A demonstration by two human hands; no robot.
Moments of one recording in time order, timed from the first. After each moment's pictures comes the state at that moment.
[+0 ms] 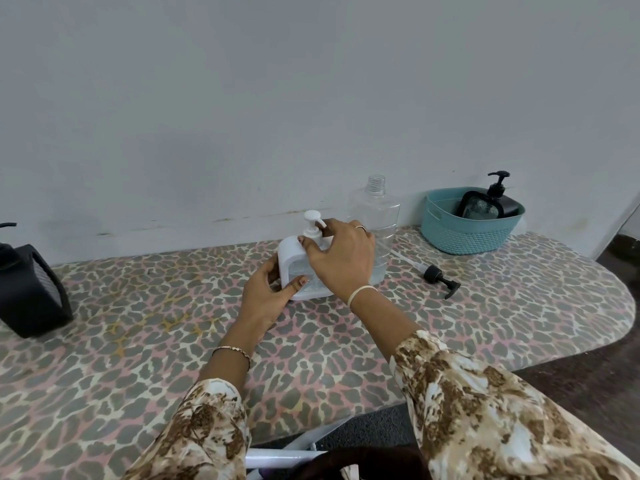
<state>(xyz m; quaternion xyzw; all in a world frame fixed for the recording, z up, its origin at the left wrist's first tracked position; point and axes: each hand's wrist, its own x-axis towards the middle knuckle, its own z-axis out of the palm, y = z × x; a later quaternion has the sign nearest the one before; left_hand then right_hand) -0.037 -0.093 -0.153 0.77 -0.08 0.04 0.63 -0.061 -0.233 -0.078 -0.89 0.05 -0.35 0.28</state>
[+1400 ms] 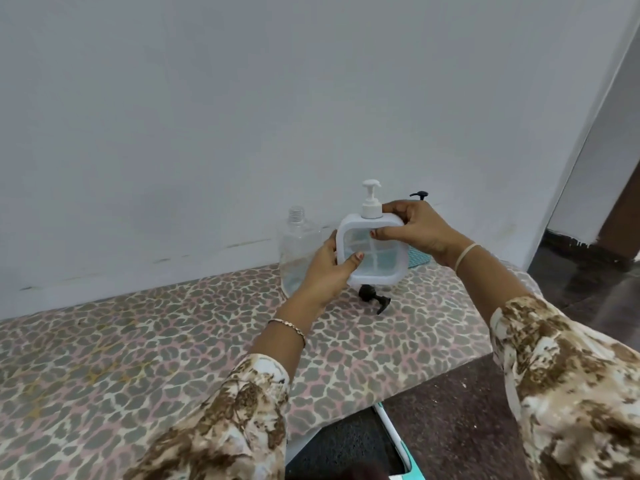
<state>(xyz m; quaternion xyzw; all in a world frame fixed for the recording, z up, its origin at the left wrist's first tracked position) -0.077 -0.285 -0.054 0.73 -0.24 -0.07 0.64 -0.112 -0.467 0.004 -0.85 -0.01 -0.16 0.50</state>
